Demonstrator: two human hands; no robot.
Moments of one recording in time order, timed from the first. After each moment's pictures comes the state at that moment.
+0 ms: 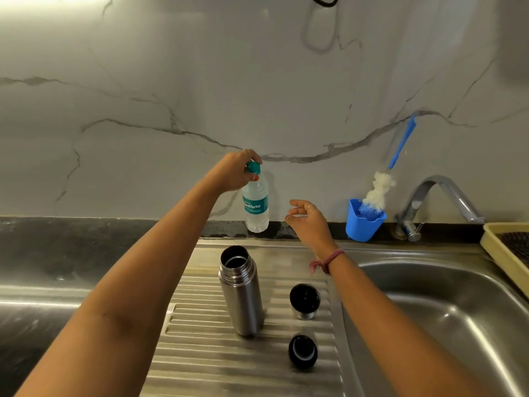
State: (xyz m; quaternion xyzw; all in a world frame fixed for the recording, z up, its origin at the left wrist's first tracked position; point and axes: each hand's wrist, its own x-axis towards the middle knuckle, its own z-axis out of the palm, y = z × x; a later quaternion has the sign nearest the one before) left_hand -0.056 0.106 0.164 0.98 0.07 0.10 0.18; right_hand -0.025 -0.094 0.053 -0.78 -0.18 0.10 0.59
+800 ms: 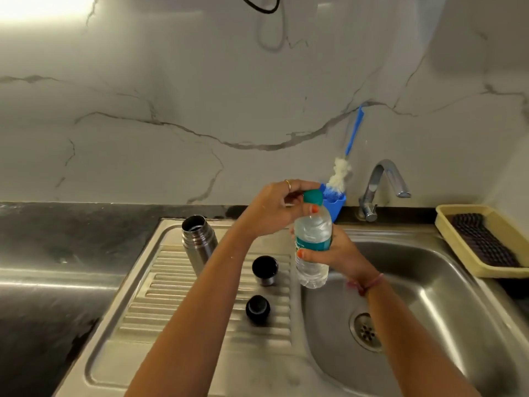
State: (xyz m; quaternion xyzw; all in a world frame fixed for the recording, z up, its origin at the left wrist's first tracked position) left_hand -0.145 -0.114 0.157 0.88 -0.05 0.11 0.46; right_hand -0.077 -0.279 0.064 -0.70 -0.28 0.25 0.61
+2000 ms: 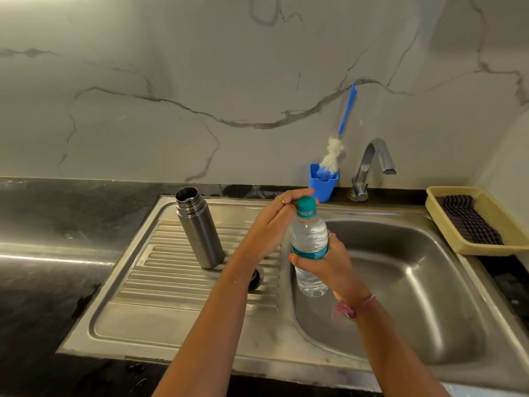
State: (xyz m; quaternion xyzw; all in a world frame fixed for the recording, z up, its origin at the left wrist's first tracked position) left_hand -0.194 -0.180 0.106 0.75 0.01 0.14 0.65; right_hand -0.145 -0.315 0.042 -0.71 -0.19 0.19 0.65
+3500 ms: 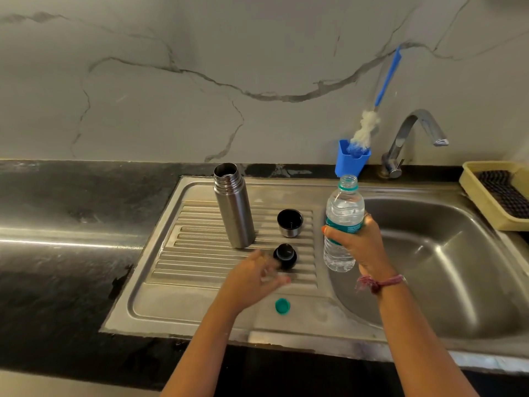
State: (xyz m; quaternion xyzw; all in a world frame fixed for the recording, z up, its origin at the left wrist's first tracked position) left_hand -0.305 -0.082 -0.032 0.95 0.07 0.03 0.29; right_hand -0.150 -0.280 0.006 -0.71 -0.15 0.11 0.68
